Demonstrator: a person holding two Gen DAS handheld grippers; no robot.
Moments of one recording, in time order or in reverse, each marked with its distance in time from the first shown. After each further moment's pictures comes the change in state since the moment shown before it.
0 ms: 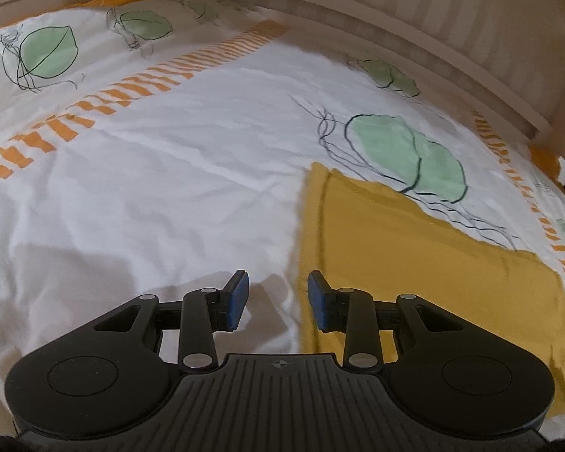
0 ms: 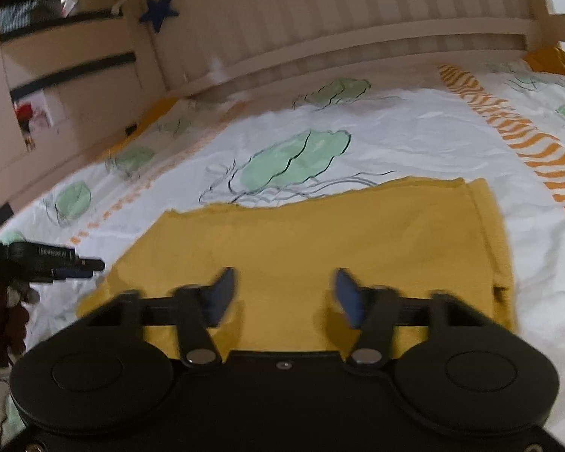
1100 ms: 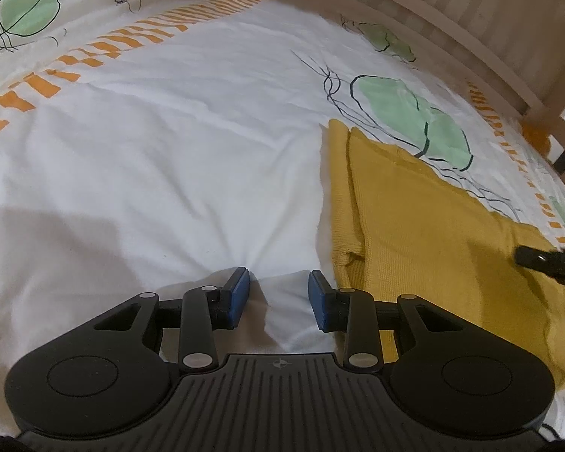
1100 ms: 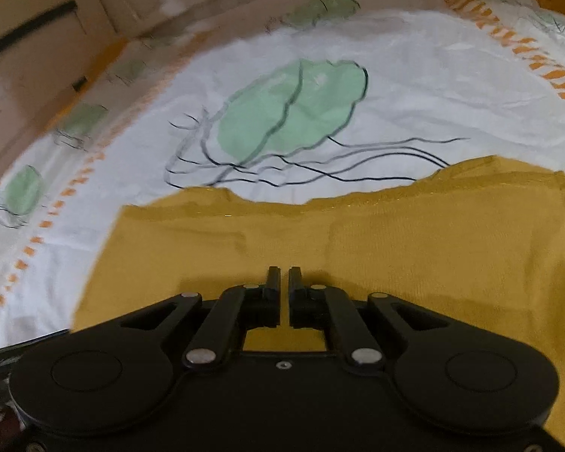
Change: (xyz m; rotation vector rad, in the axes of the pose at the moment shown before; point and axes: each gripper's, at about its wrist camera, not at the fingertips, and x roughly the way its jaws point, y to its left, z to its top) left arm 0.026 0.031 -0.002 -0.002 0.132 -0.082; right arm 0.115 0.026 0.055 0.118 0.250 -0.075
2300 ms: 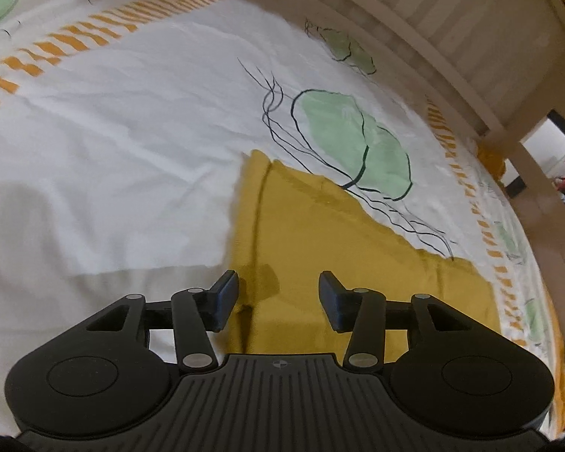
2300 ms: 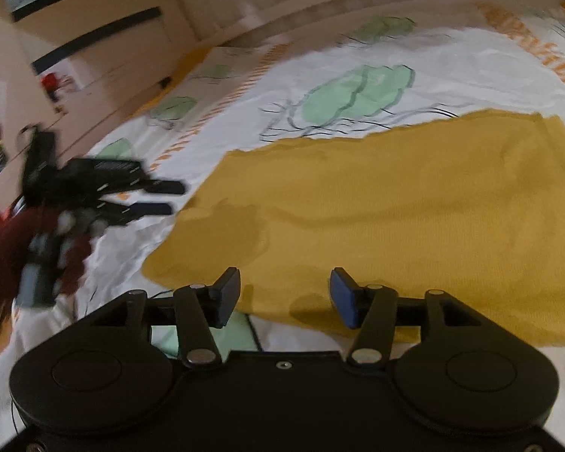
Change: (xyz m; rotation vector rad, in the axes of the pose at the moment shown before) left arm 0.003 -0.036 0.040 -0.083 0.043 -0.178; right arm -0.082 -0.001 -0.093 -0.103 -0.061 0.221
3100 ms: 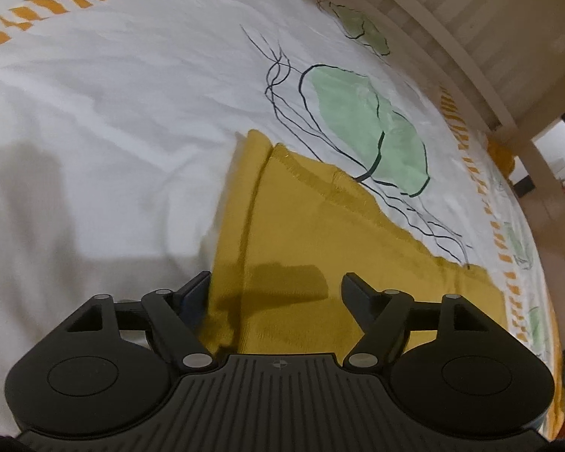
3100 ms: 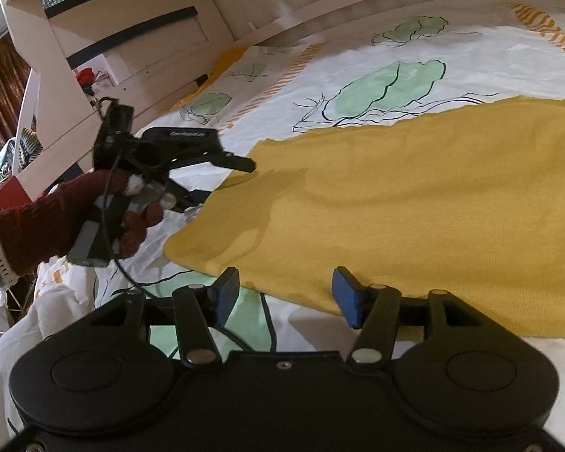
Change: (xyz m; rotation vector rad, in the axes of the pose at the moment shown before) left arm 0.047 0.005 0.013 -0.040 0.071 -0.014; right arm 0.005 -0.009 -0.020 -0.020 -0.016 0.118
